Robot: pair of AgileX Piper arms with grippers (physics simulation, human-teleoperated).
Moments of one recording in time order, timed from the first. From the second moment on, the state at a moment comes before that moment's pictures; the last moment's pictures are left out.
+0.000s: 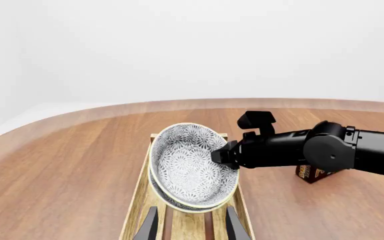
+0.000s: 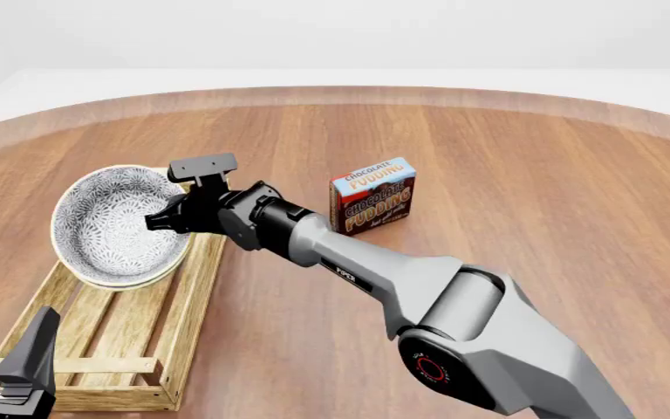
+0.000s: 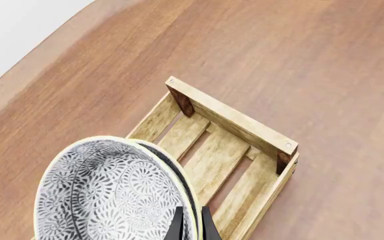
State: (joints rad) left arm 0.00 0.00 0.00 0.00 0.00; right arm 0.89 2.54 -2.28 0.31 0.35
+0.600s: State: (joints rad) left arm 0.00 0.00 0.00 0.00 0.00; right arm 0.91 2.59 -2.30 0.32 0.35
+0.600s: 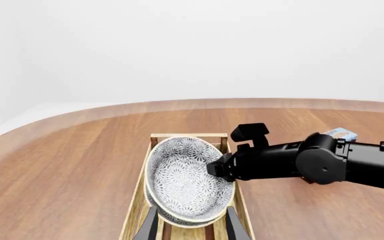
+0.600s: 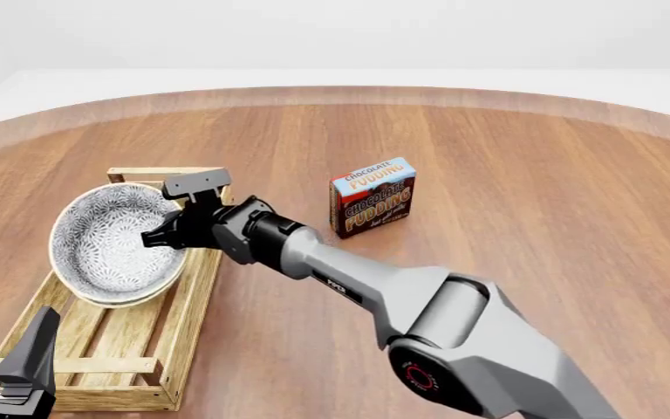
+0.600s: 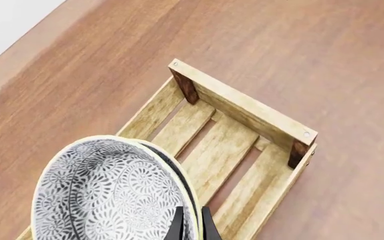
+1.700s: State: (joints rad) left arm 0.00 0.00 0.00 0.00 0.00; right arm 0.90 2.56 -2.32 0.37 0.31
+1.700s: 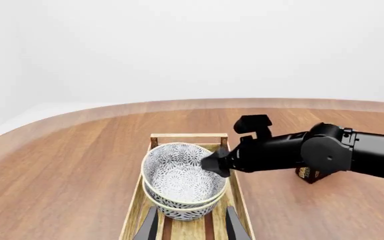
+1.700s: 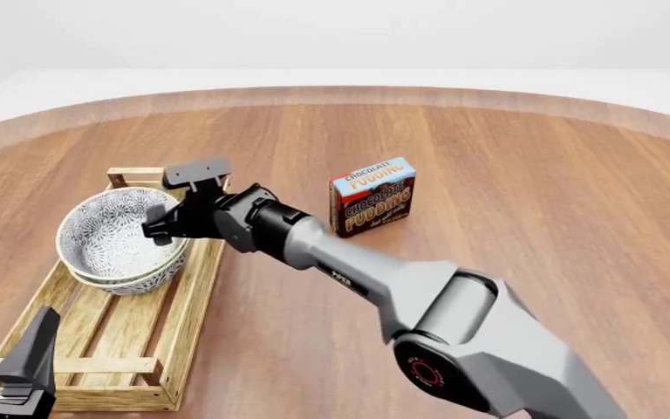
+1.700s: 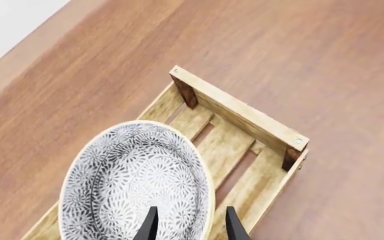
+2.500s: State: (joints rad) left arm 0.00 0.00 0.00 0.00 0.00; right arm 0.87 2.17 -2.04 0.34 0.20
